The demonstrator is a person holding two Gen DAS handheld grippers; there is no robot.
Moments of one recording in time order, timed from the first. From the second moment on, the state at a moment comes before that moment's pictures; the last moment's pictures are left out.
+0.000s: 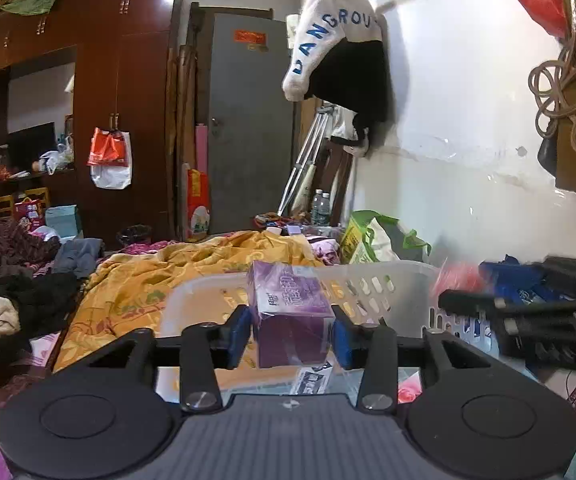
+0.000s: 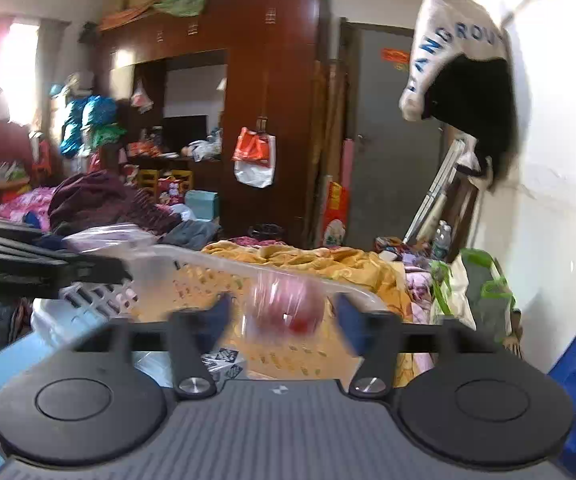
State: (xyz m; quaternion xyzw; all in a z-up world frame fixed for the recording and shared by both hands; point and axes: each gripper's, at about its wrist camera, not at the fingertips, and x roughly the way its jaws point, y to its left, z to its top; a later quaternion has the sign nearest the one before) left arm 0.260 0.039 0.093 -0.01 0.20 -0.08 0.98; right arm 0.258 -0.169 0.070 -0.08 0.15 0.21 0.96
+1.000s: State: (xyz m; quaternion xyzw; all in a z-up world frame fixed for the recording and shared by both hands) left arm 0.034 0.064 -0.026 0.03 0.17 -0.14 0.98; right arm 0.072 -0.172 -0.033 -0.02 0.16 0.32 0.93
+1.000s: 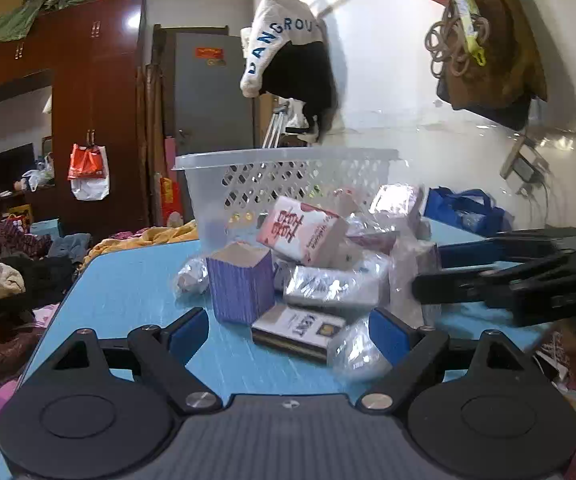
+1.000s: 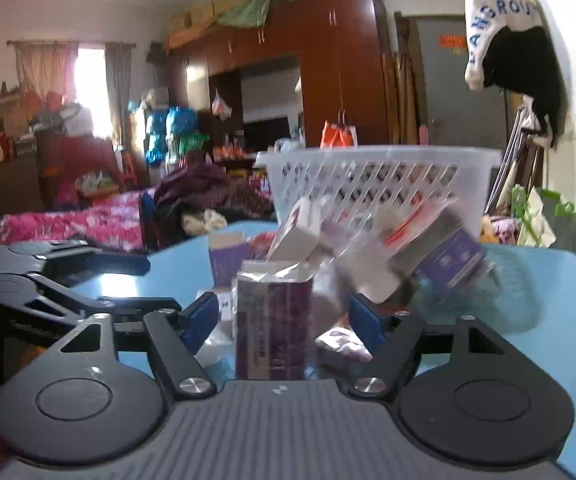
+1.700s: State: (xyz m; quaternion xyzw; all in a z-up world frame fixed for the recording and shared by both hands) left arm 0.021 0.014 -0.050 0.08 0.17 -0.16 0.97; right arm 0.060 -0.211 -0.018 -0.01 0.11 0.28 0.95
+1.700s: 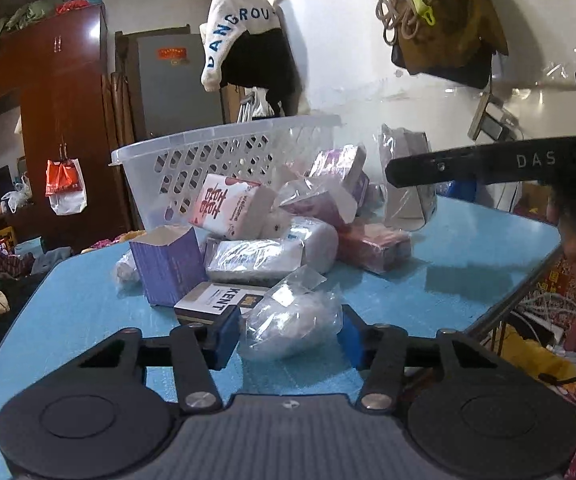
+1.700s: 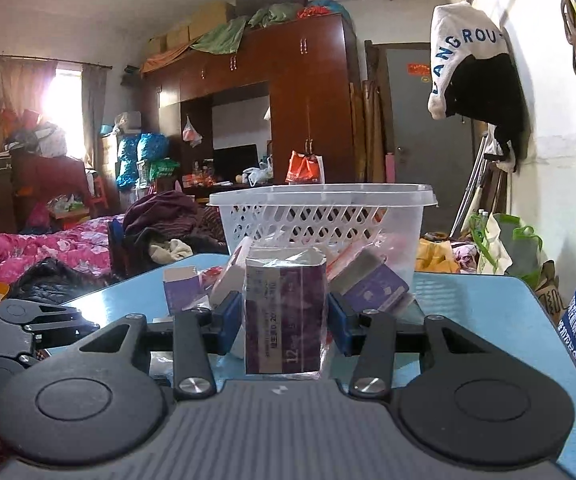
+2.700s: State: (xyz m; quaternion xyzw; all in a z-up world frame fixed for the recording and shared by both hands) left arm 0.026 0.040 -0.014 0.01 0.11 -0.14 0.98; right arm 0.058 -0.221 -0.017 -0.01 0.08 0.25 0.96
